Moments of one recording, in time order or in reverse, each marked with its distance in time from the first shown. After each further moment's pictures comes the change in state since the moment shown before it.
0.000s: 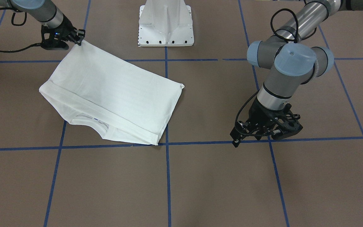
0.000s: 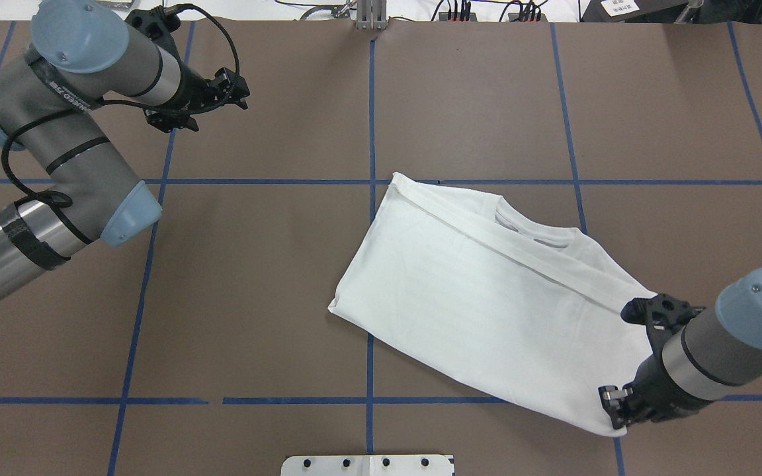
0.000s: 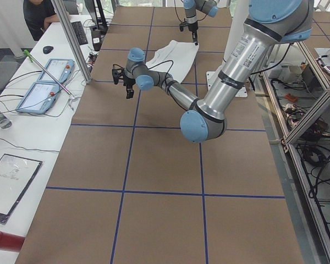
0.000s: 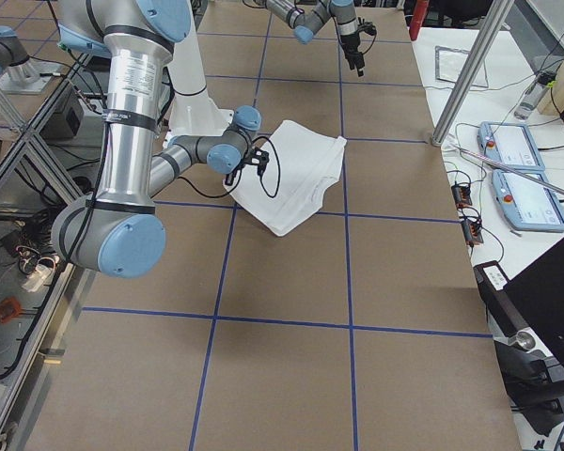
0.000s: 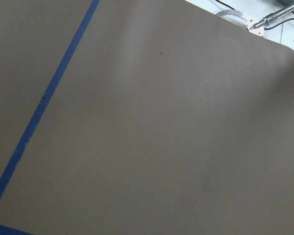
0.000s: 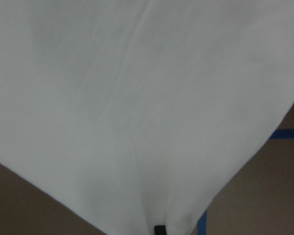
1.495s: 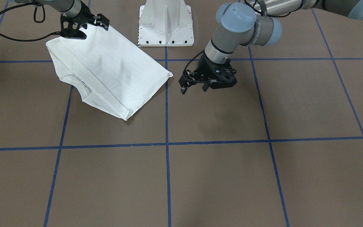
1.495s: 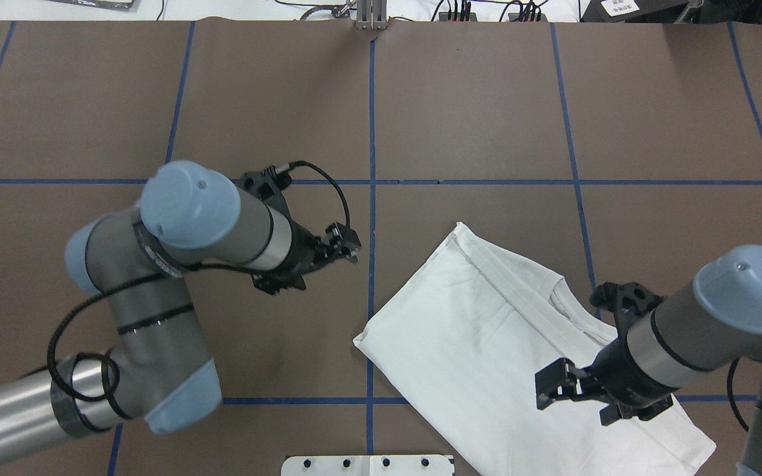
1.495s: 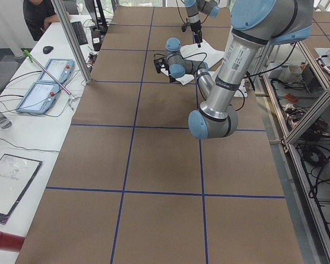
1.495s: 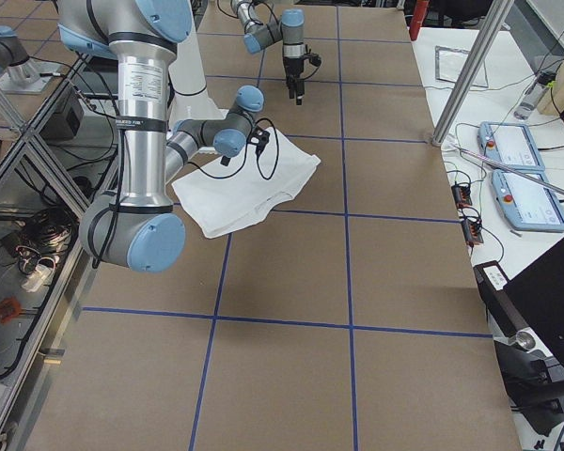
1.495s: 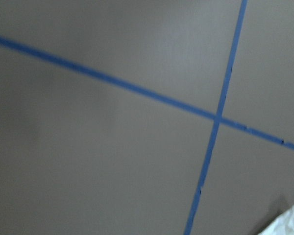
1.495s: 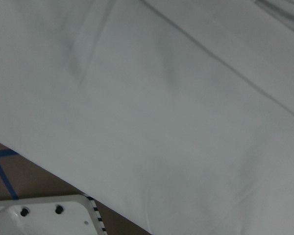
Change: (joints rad) left arm 0.422 0.018 -0.268 0.089 0.013 -0.371; right arm 0.109 0.167 0.003 0.012 0.041 0.186
